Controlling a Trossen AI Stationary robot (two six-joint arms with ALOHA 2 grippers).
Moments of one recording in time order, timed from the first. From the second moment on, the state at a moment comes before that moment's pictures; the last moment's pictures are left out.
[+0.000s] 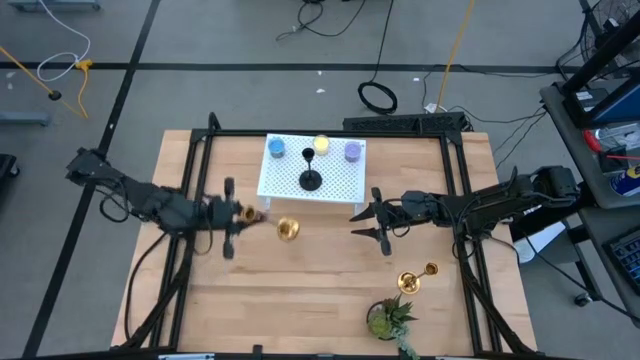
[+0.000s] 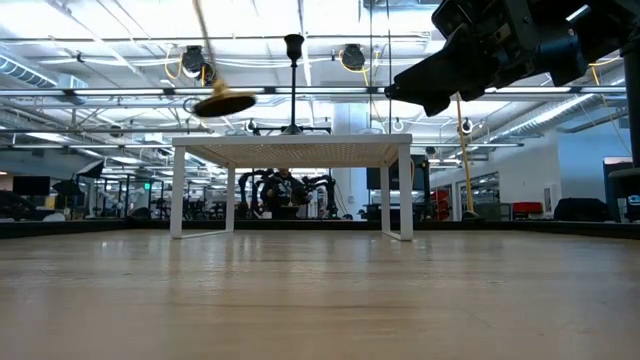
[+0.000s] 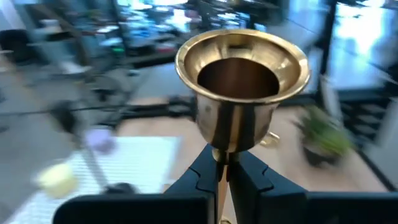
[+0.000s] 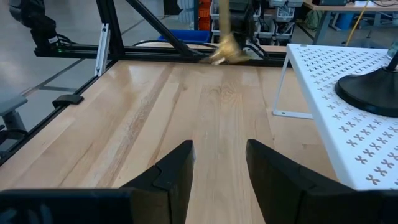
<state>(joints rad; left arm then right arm) -0.46 0.85 0.79 -0.11 -0.53 0.02 0.06 1.25 0.47 0.54 -0.07 0.01</state>
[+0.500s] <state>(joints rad) -0.08 0.85 0.99 -0.35 -0.58 -0.01 0.06 1.25 0.47 0.54 -0.07 0.01</state>
